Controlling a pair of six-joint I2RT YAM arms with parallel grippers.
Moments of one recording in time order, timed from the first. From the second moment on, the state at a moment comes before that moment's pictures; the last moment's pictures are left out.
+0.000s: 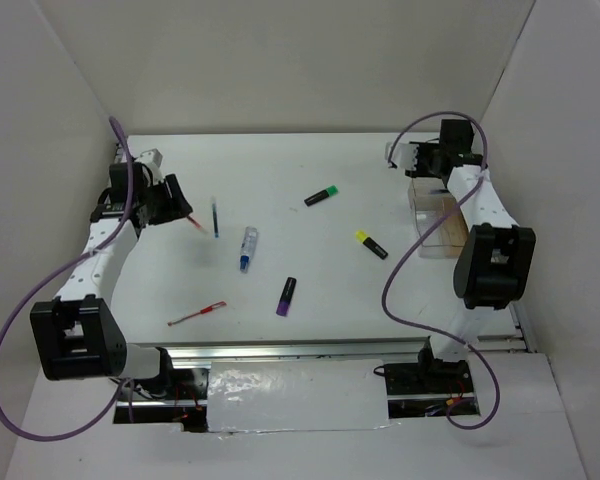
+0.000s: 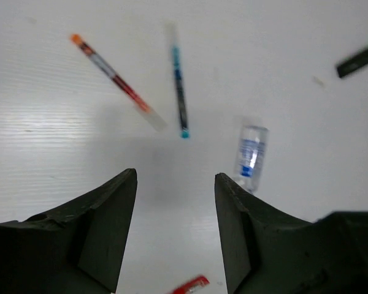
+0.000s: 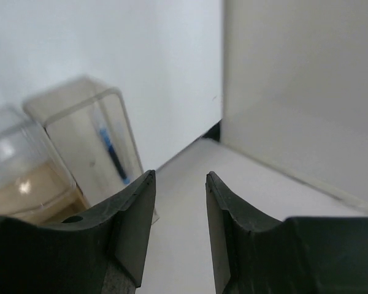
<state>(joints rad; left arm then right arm) 0.11 1.35 1.08 -0.44 0.28 -0.22 -0.10 1.81 1.52 -0.45 -0.17 -1.58</state>
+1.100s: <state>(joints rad) 0.00 2.02 1.42 -0.51 -0.22 -0.39 0.11 1.48 1.38 -0.53 -0.45 -0.99</state>
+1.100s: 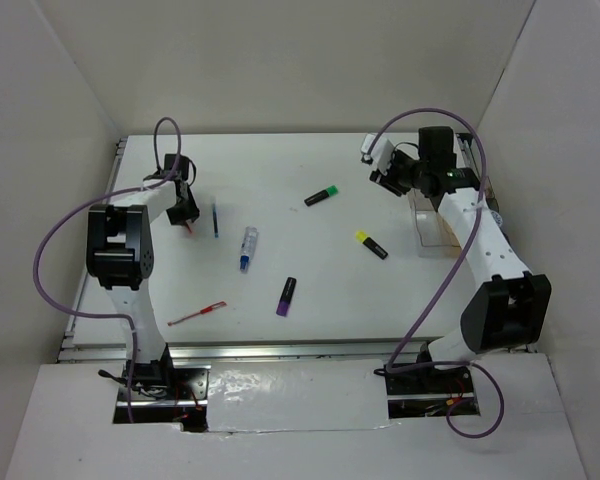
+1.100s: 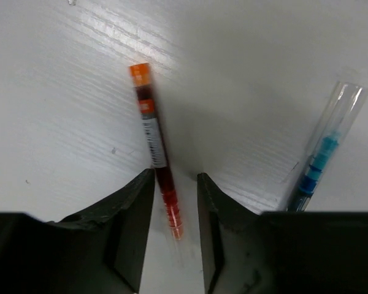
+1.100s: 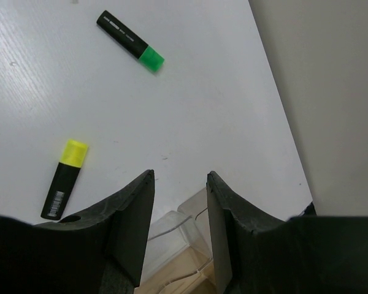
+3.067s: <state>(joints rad) -0.38 1.48 1.09 -0.63 1.25 -0.40 0.87 1.05 0.85 -0.32 -0.51 -1.58</state>
